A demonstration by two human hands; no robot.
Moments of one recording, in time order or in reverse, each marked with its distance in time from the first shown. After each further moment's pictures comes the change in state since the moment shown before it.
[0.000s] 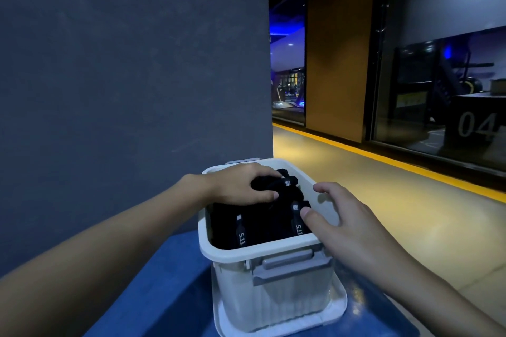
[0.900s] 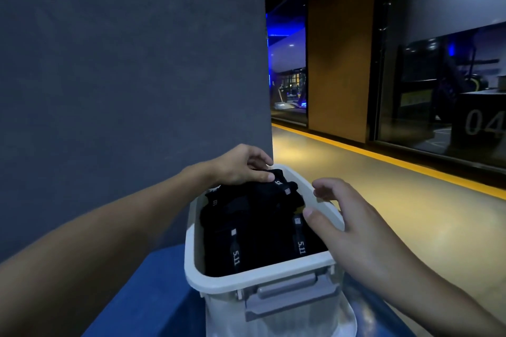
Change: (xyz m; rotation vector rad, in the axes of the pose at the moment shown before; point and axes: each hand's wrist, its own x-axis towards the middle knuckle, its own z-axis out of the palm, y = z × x) left_hand 0.054 -0.035 -0.011 -0.525 0.106 -0.106; right_hand 0.018 0.004 0.000 0.018 0.033 -0.132
